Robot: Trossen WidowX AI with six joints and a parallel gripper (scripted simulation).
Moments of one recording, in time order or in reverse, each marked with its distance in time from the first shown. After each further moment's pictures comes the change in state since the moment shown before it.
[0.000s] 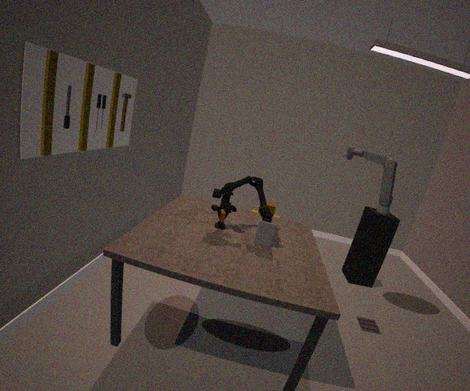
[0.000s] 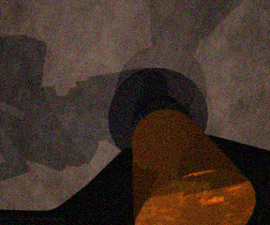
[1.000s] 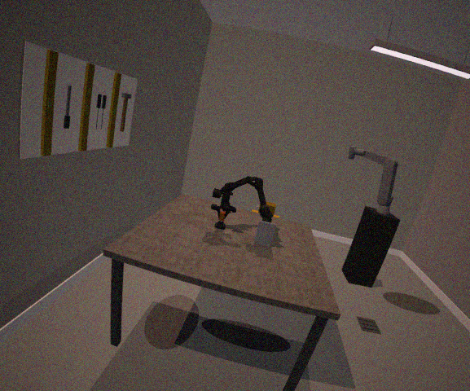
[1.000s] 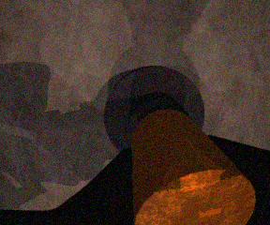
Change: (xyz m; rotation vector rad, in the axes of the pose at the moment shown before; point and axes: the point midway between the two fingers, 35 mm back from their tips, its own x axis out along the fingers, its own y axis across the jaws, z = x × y) arm 0.001 -0.002 -0.002 0.206 0.001 -0.004
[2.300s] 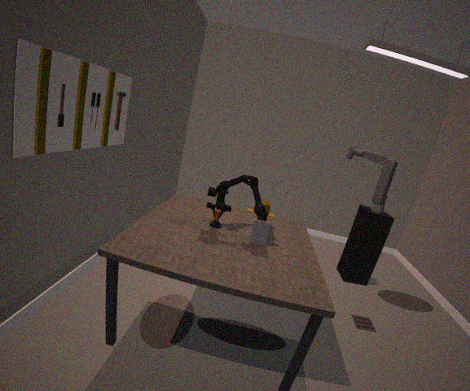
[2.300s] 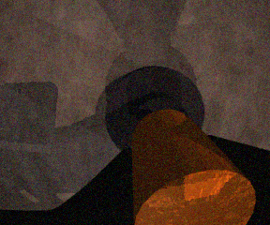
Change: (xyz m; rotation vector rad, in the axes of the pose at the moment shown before) arm -0.003 0.001 0.000 0.166 0.001 0.002
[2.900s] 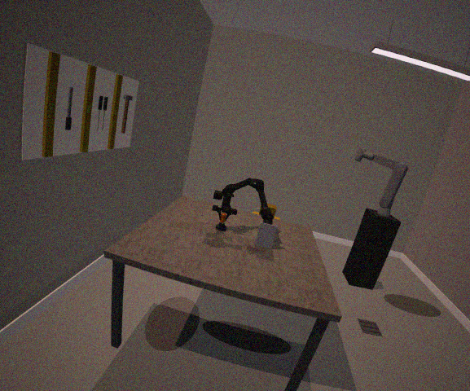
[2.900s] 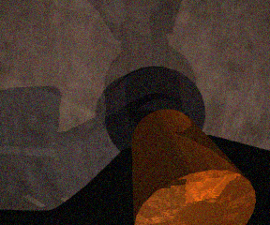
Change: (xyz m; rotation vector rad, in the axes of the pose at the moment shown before) arm 0.002 0.000 0.000 0.044 0.000 0.001
